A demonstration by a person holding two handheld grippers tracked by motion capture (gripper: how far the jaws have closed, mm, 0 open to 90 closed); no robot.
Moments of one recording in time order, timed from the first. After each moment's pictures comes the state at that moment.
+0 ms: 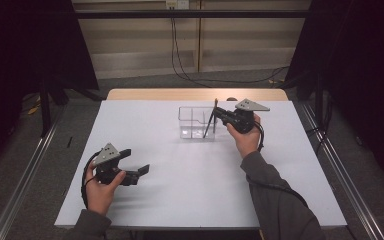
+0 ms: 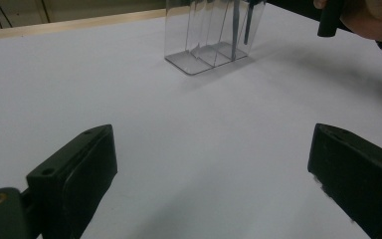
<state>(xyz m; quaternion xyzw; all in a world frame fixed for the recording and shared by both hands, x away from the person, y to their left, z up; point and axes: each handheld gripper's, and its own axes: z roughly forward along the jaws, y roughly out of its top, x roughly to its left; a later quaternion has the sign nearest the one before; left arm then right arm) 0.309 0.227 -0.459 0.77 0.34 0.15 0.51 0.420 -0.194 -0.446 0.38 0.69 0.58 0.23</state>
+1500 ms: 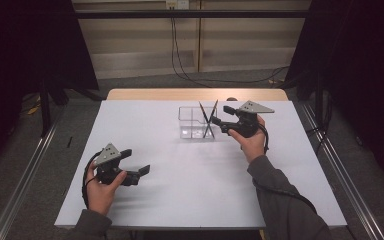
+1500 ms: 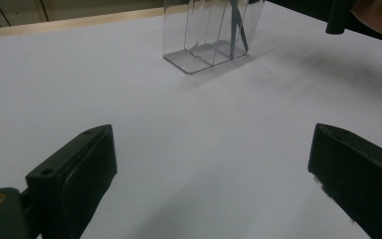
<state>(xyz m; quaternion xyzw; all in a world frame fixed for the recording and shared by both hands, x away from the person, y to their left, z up) 0.309 0.225 -0.459 0.77 0.34 0.14 0.52 0.410 -0.203 -0.443 0.36 0.69 0.58 0.22</state>
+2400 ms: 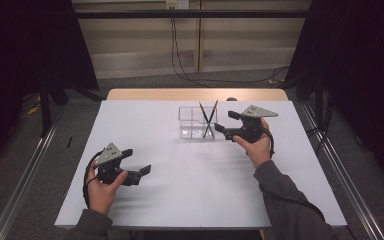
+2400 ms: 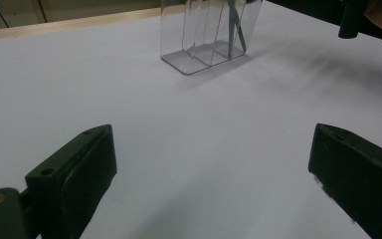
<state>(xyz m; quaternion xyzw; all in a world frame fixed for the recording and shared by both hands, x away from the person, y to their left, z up) 0.310 0.222 -0.458 0.78 0.34 0.14 0.51 0.394 -0.211 -0.445 0.36 0.71 0.57 0.21</state>
